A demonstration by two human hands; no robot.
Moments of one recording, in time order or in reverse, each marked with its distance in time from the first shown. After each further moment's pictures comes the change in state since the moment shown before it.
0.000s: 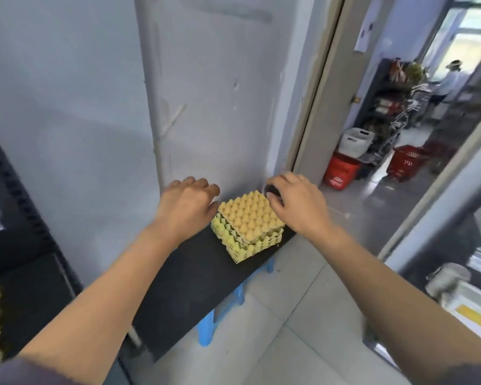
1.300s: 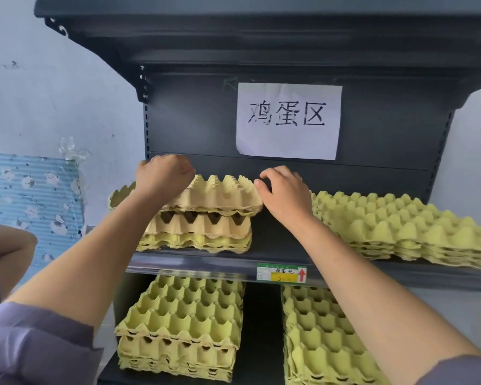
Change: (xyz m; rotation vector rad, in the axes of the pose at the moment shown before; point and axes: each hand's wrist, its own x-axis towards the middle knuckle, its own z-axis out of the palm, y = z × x) left_hand -0.527 -0.331 -0.580 0.614 0.358 -0.986; right_hand -0.084 -0.758 -0.229 0.636 0.252 -0.621
